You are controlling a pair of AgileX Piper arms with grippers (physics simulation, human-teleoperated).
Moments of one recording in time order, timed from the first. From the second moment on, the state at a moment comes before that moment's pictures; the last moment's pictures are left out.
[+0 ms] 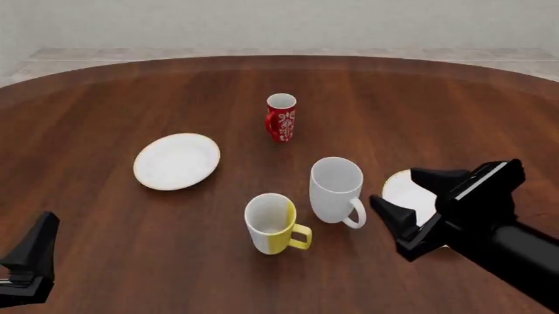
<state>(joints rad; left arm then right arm) 0.00 0.00 0.00 0.00 0.00 0.51 0.87 -0.31 -0.17 -0.16</state>
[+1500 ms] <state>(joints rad) 0.00 0.00 0.00 0.00 0.00 0.51 1.15 -0.29 -0.40 -0.17</state>
